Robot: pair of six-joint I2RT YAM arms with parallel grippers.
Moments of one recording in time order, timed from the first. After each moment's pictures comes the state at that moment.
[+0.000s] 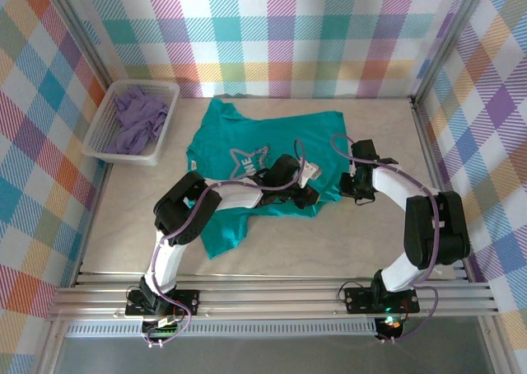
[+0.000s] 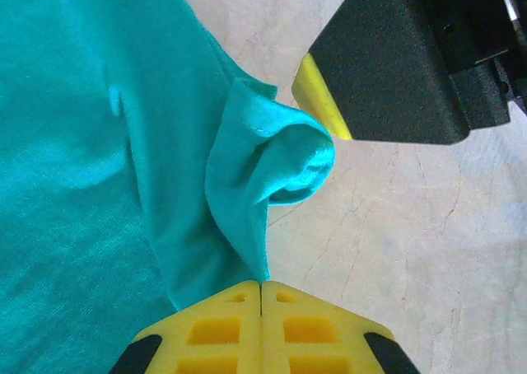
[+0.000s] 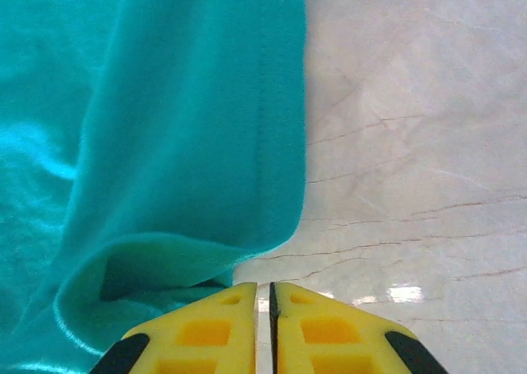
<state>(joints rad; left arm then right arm) -0.82 2.09 1.29 0.13 0.46 -0.27 0.17 1.58 0.94 -0.62 -0.07 0.33</state>
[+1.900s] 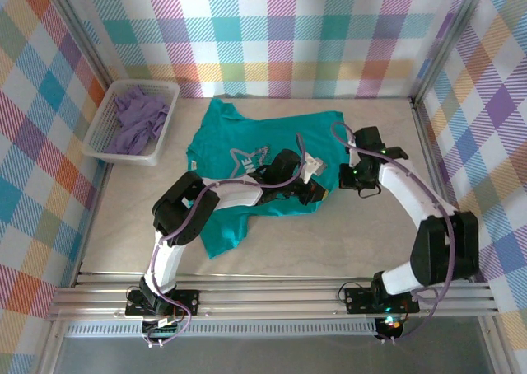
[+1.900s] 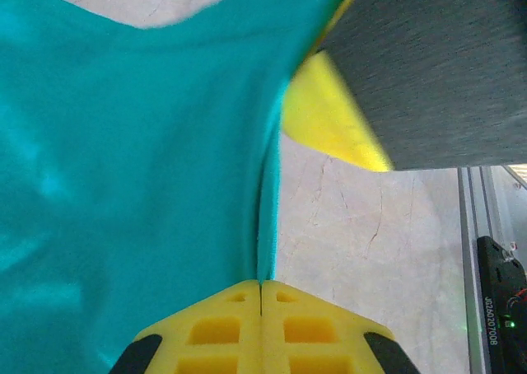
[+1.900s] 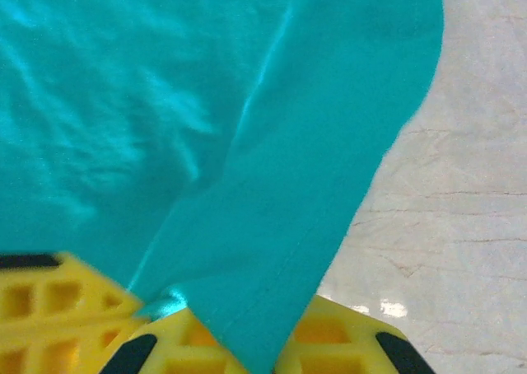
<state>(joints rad) -0.82 2.08 1.32 0.21 0.57 -0.29 0.20 1.50 1.11 -0.84 -0.10 0.21</state>
